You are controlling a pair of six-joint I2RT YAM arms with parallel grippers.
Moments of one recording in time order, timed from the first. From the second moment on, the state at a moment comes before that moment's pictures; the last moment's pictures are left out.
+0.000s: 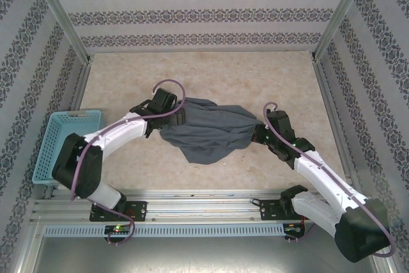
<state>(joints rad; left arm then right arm) -0.47 1.56 1.00 -0.44 -0.14 -0.52 0.35 0.96 0.56 -0.40 0.01 0.59</state>
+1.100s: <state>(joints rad) -0.69 1.47 1.30 -0.65 -0.14 -0.46 0.29 1.15 0.73 -0.39 -0.02 0.57</state>
